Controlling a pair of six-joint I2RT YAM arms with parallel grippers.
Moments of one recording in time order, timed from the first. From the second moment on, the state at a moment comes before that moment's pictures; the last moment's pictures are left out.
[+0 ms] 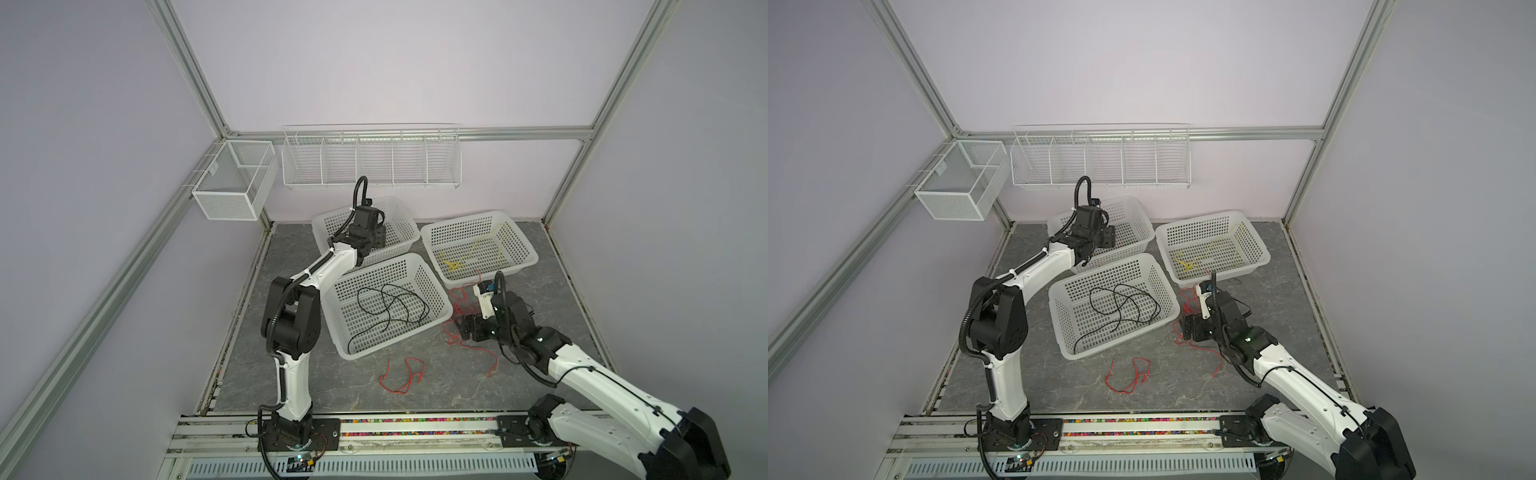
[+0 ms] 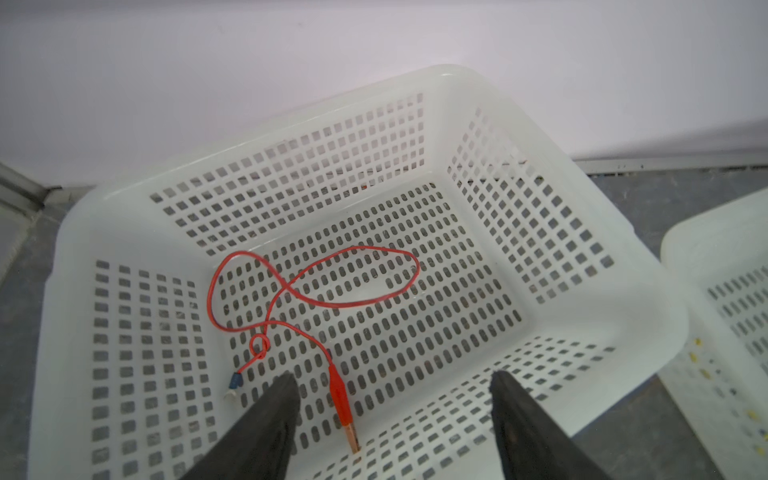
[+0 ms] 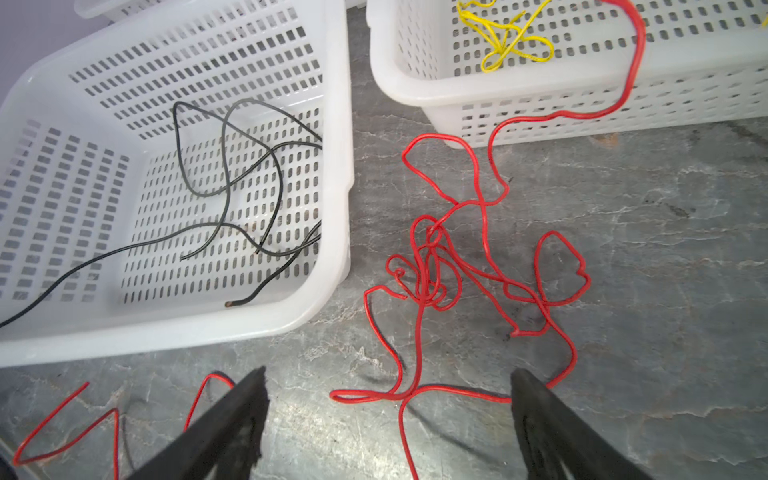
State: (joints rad) left arm -0.44 1.99 1.64 -0.27 -0.24 -0.18; right arm 0.58 0.98 0.59 -0.35 -0.01 0.34
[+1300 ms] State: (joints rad) left arm -0.59 1.26 0.94 -0.17 -0.19 -0.24; right arm 1.18 1.37 0.70 -0.28 0.13 0.35
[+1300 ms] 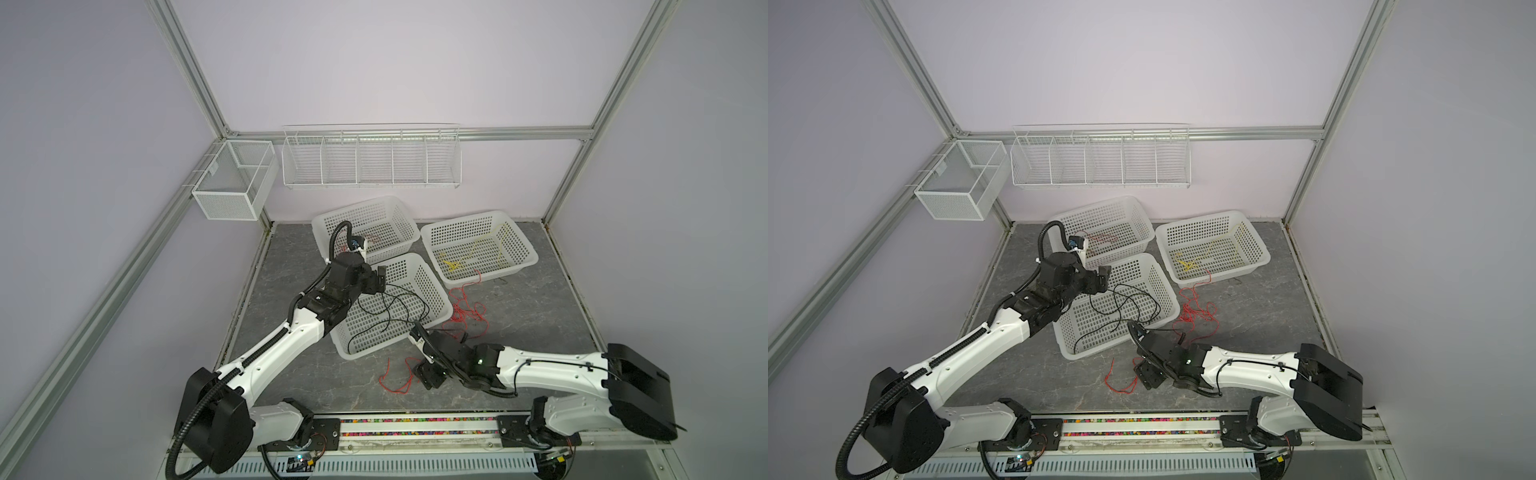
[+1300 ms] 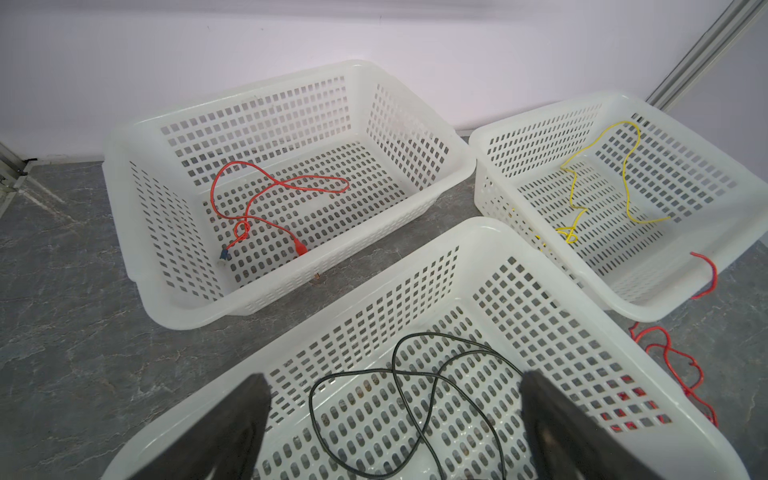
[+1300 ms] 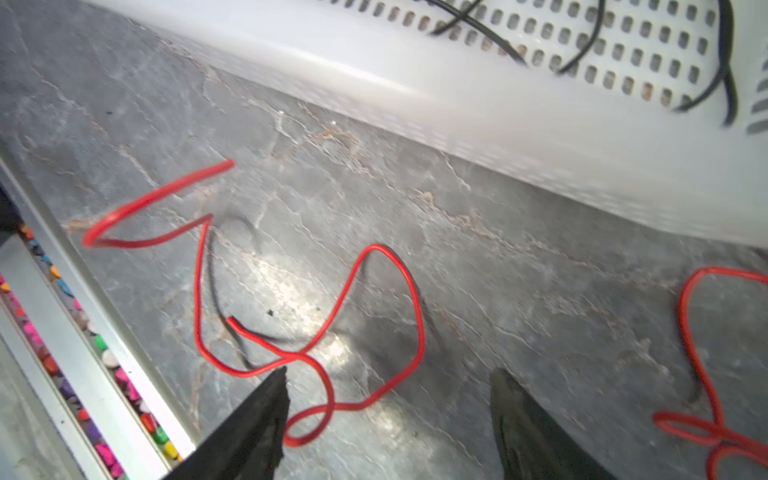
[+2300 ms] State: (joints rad) left arm -0.59 1.17 0.88 -0.14 -0.15 -0.27; right arm 1.24 1.56 0.77 -0.34 0.24 0.44
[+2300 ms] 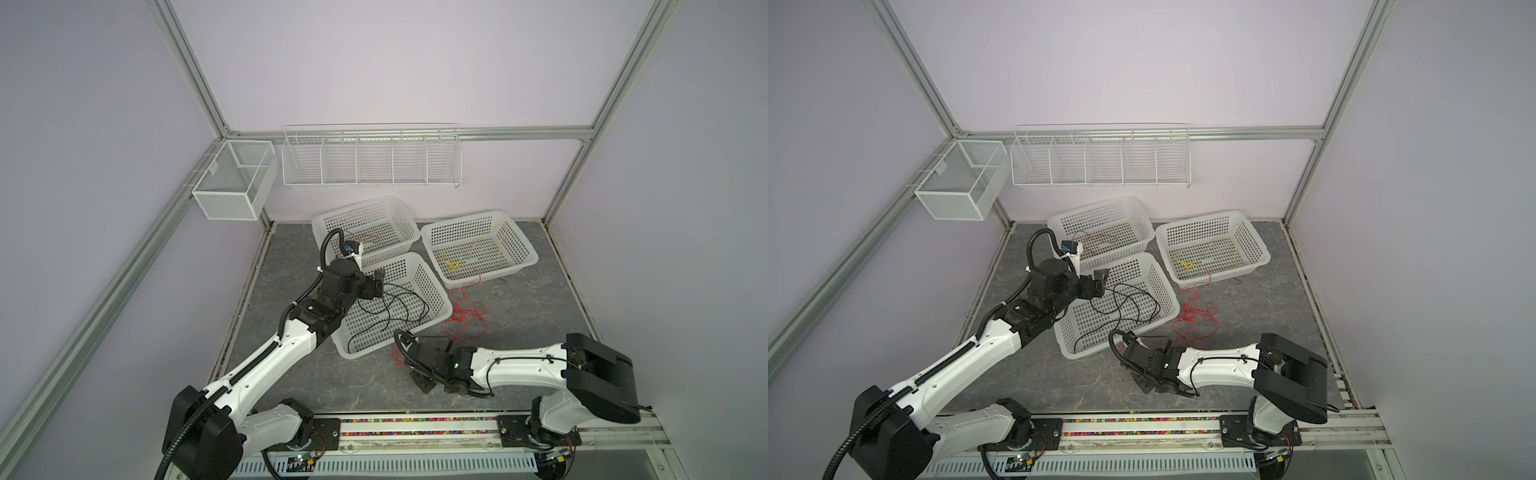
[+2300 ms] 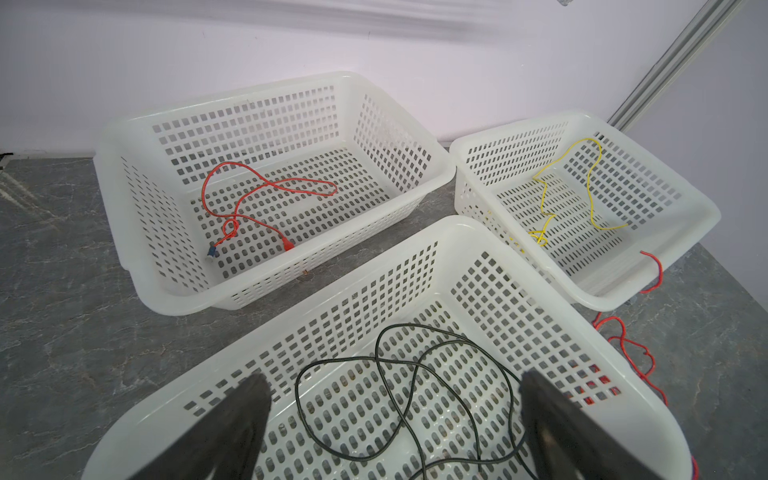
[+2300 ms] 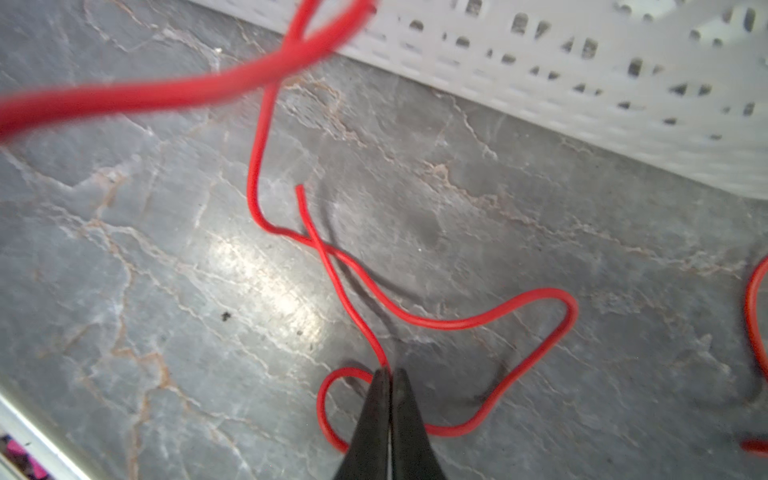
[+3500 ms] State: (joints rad) left arm -0.59 1.20 0.88 -0.11 -0.07 -0.29; right arm 1.29 1.41 0.74 -0.41 0.23 0.29
